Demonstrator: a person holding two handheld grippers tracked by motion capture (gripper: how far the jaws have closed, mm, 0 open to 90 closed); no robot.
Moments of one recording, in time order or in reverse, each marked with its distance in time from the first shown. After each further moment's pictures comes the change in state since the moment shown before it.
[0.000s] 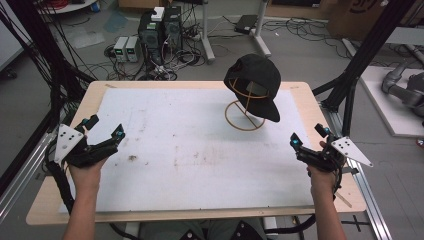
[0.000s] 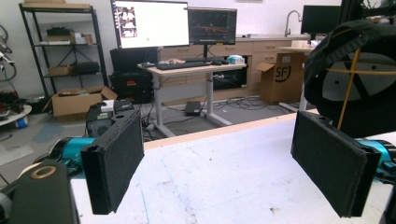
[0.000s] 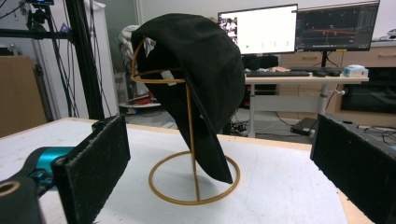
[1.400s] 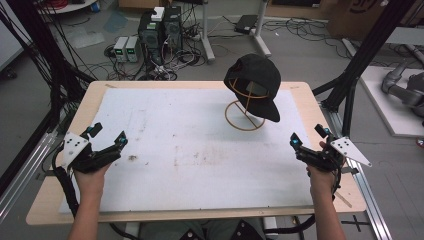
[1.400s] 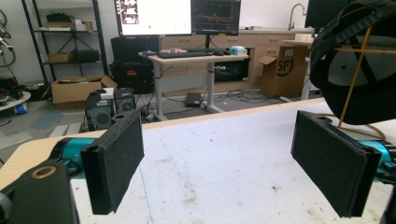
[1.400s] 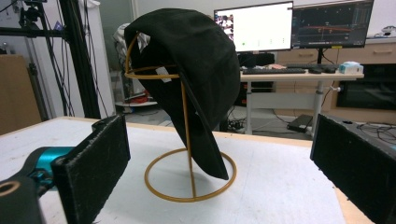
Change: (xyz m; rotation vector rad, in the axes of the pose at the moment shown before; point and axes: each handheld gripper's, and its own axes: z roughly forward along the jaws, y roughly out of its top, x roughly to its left) left arm 0.001 -0.027 0.000 0.037 0.017 -0.027; right arm -0.002 -0.004 0.002 0.011 -0.018 0.003
